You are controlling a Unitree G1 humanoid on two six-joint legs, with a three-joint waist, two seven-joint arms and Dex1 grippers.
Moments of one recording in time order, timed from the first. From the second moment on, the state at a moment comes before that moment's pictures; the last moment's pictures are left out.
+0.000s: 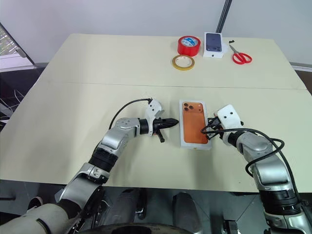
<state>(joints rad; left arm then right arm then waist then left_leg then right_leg) -0.63 0.04 -0.24 0.41 -0.13 0.34 -0.84 -0.11 -0.68 -0.08 -0.25 0.23 0.58 0.52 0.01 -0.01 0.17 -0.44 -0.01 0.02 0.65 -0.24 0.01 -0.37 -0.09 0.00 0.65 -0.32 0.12</state>
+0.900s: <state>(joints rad) -0.91 -0.08 -0.27 0.79 -0.06 0.21 -0.79 -0.09 -0.73 -0.07 -0.29 0.27 0.56 0.68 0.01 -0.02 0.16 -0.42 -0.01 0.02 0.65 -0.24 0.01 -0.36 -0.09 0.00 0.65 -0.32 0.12</state>
